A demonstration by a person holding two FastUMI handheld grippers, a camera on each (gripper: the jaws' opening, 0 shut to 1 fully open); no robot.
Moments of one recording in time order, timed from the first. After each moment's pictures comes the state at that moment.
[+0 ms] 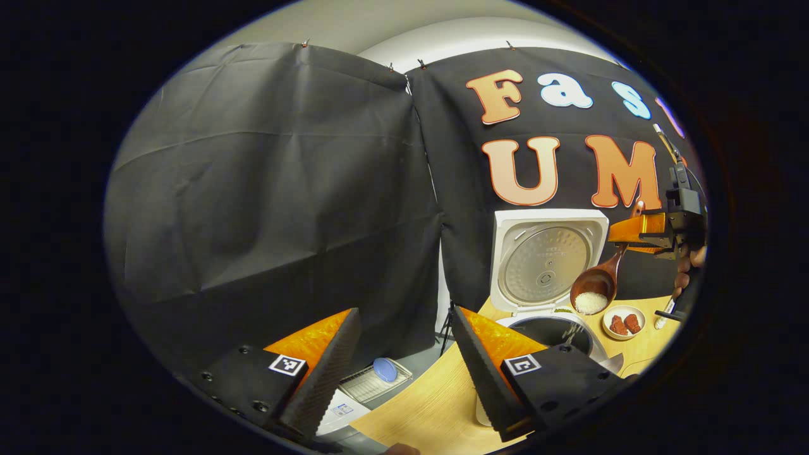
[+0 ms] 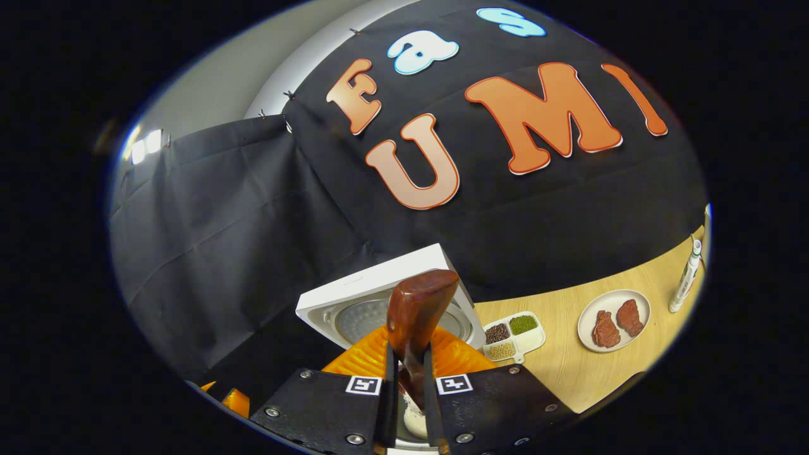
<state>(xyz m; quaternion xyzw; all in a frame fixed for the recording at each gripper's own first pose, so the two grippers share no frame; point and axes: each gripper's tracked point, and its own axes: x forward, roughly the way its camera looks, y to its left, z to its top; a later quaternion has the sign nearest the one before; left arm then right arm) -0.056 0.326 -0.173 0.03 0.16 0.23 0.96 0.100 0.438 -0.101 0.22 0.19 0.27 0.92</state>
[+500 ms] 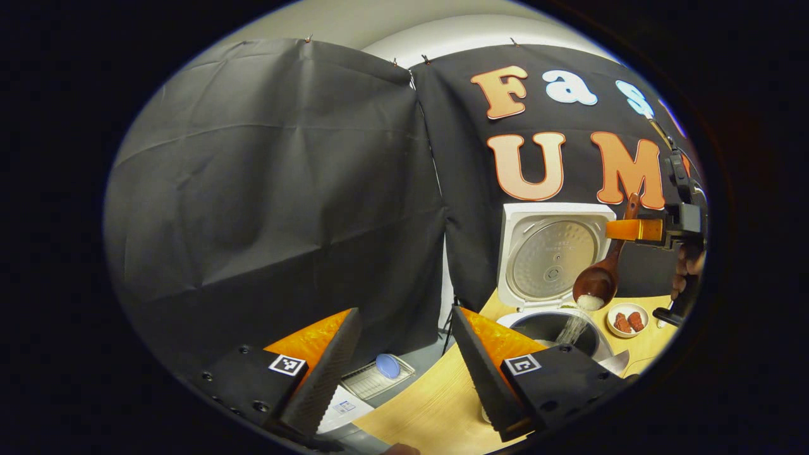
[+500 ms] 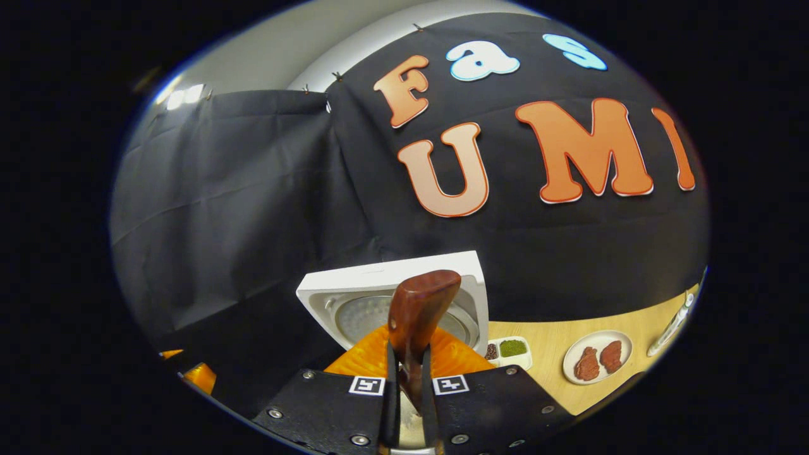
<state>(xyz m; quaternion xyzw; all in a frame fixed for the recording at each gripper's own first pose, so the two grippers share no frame) -0.054 0.337 -0.184 0.03 0.17 0.24 0.96 0.098 0.458 -0.097 0.11 0.14 0.30 0.94</state>
